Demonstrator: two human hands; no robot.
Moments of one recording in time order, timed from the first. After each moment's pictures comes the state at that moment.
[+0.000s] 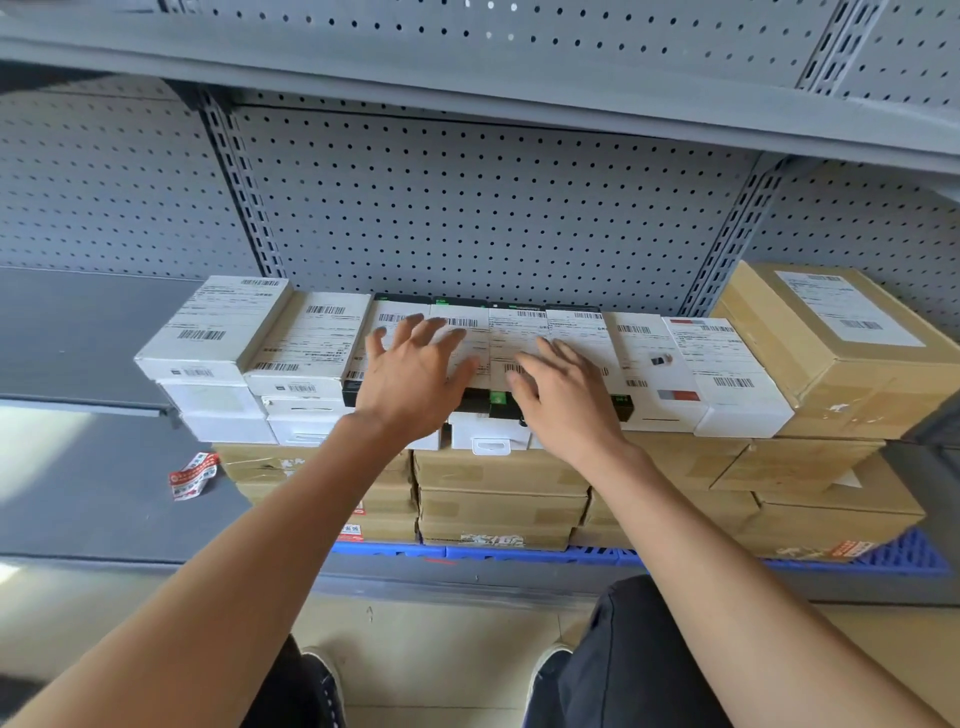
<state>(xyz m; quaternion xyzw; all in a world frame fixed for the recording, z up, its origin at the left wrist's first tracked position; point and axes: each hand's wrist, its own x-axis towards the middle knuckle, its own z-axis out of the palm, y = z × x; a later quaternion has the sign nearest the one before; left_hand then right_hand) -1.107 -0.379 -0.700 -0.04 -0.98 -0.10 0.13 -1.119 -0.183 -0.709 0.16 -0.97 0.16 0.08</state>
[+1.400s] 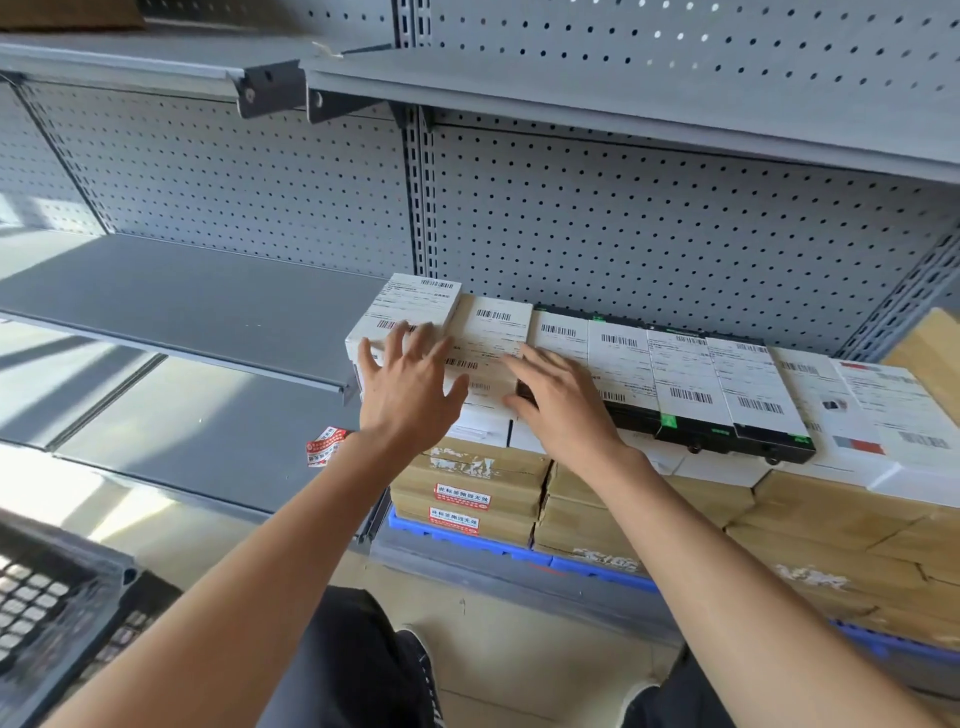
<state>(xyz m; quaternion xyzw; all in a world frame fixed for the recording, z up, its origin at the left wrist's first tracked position) -1.044 -0.536 -0.707 0.10 -0.98 -0.05 0.16 -1.100 -0.347 -0.709 0.34 -0.92 0.17 0.10</state>
